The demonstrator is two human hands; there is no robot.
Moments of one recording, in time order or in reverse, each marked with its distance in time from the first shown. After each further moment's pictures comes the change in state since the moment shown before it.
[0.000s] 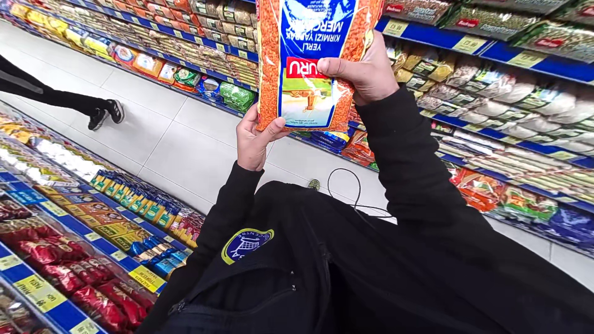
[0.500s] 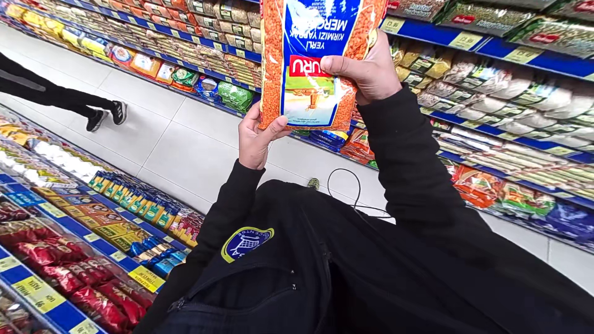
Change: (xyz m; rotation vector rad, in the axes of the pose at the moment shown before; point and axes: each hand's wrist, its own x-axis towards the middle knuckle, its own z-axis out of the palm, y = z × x) left_hand -0.002 -0.005 0.007 0.002 -0.010 -0.021; right_hand -0.011 -0.005 -0.004 -0.007 0.053 0.004
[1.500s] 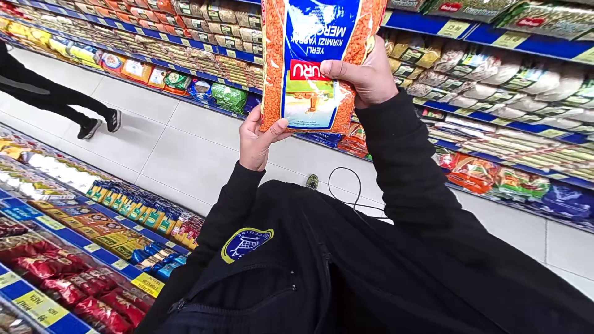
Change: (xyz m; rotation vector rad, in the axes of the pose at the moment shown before) left_hand -0.002 -0.011 0.005 -0.037 -0.039 -0.076; right_hand -0.021 0.000 -0.011 0.000 0.077 0.028
